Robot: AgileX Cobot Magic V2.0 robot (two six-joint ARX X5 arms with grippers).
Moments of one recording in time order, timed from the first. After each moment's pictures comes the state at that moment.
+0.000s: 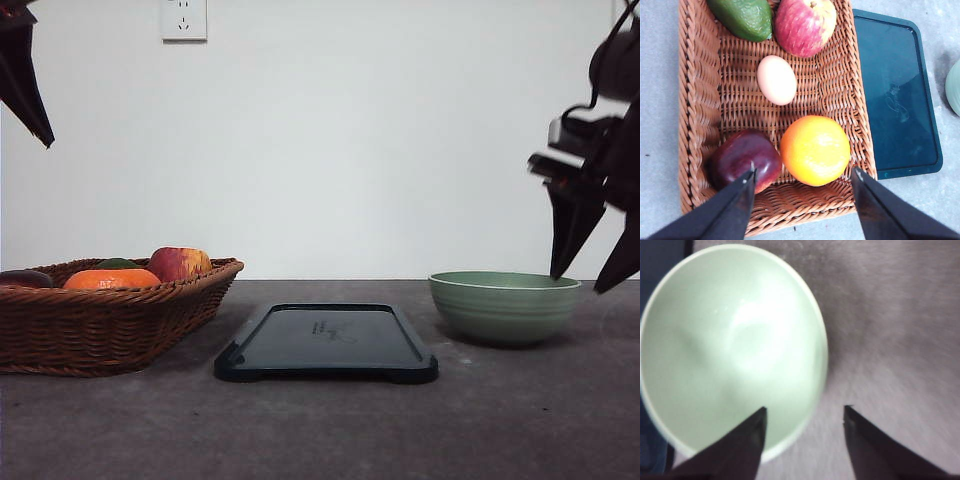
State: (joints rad) left_arx -0.05 1.15 1.02 -0.77 0.34 -0.16; right_arx 0.04 1.66 1.11 -0.58 -0.31 0.14
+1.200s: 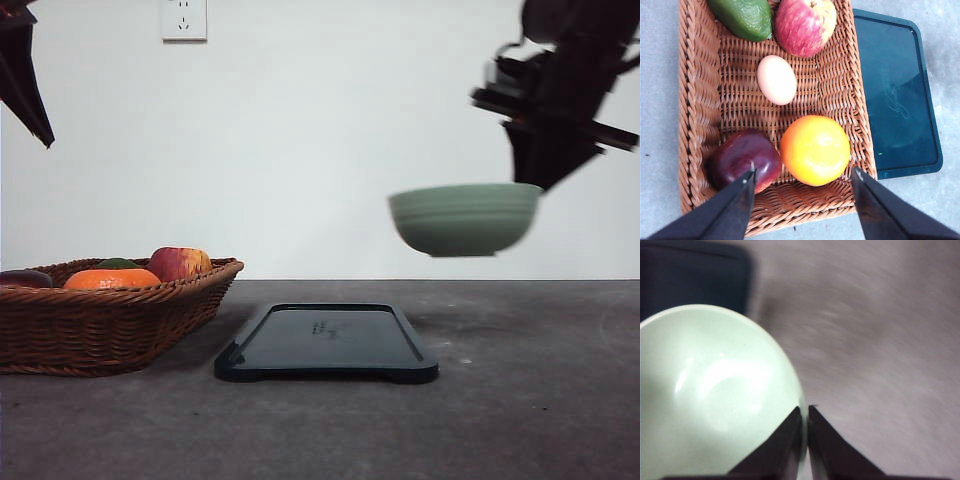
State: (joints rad) left_arx -0.05 1.15 1.02 -0.77 0.34 -0.16; right_arx 0.20 1.73 1.53 -0.90 -0.23 0.08
